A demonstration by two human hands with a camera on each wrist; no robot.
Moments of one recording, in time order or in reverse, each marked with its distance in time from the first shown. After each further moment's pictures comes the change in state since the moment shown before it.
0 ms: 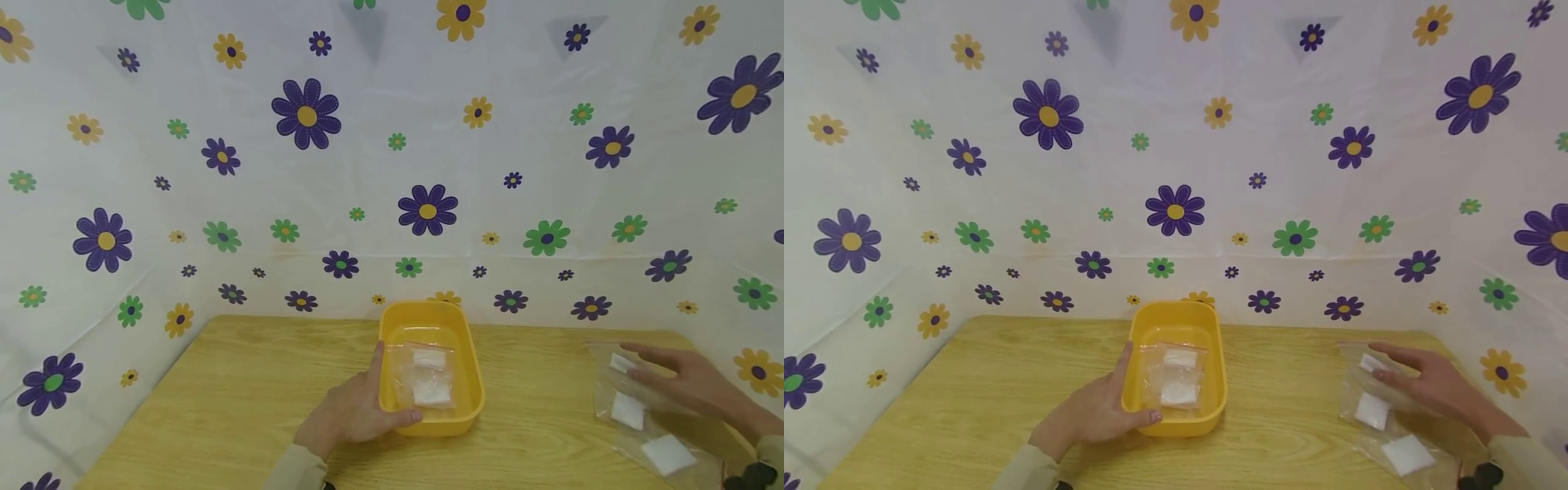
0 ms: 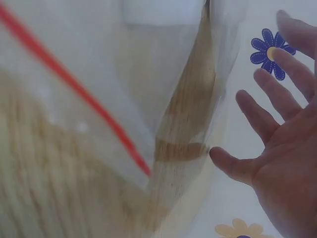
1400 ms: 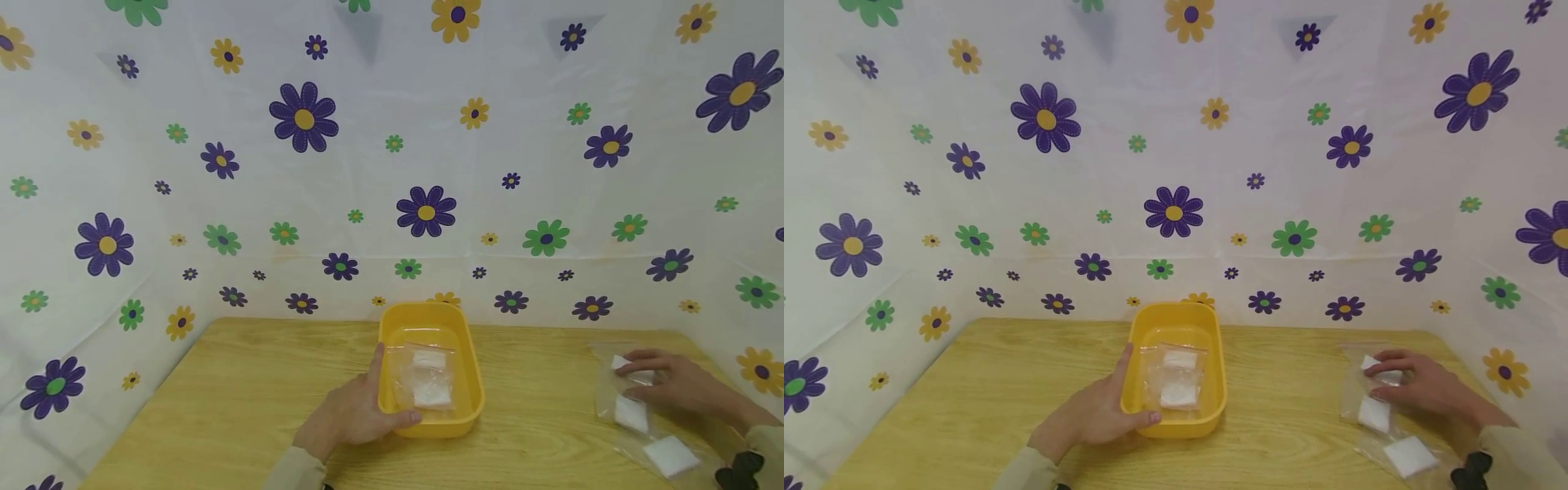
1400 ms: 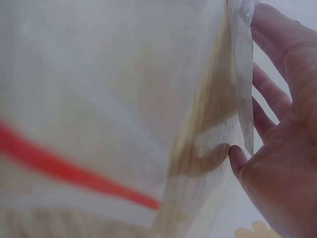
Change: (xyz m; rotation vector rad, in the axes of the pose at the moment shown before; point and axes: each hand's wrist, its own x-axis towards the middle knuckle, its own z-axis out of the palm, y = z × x) left_hand 0.000 -0.001 0.001 0.037 0.011 -0.004; right_hand 0.011 0.014 0.014 0.004 -0.063 -0.094
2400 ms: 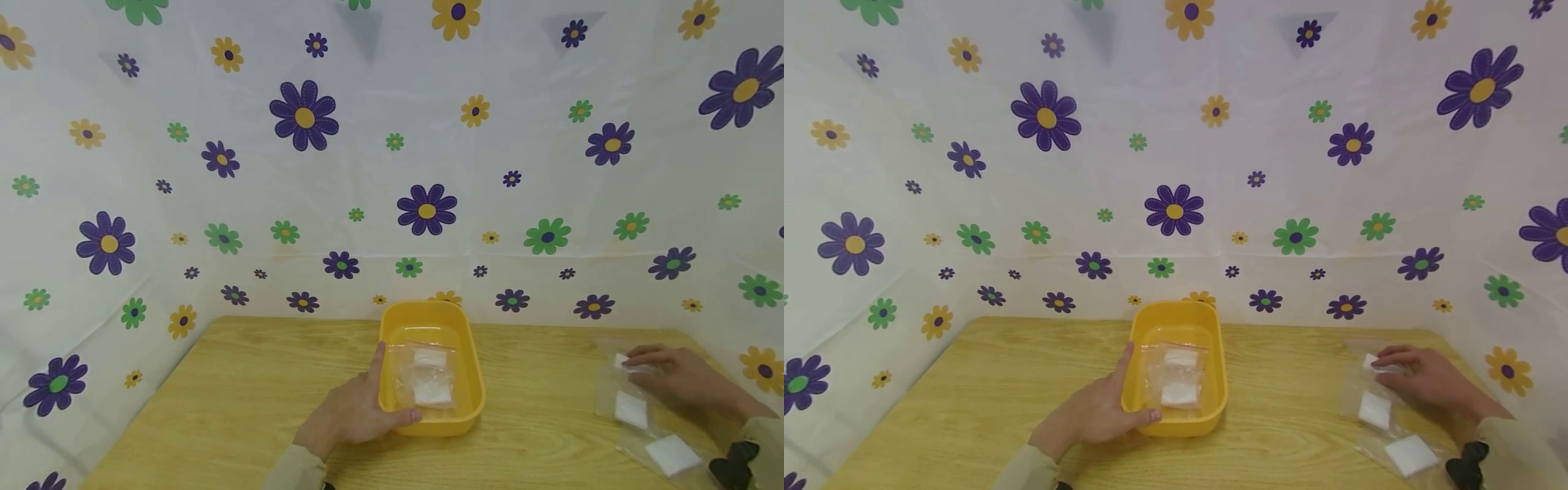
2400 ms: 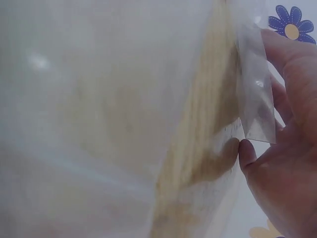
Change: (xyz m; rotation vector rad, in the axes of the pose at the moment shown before) left_hand -0.002 0.000 -0.001 -0.004 -0.002 -0.001; right_hand 0.006 0.014 0.000 0.029 0.061 -0.031
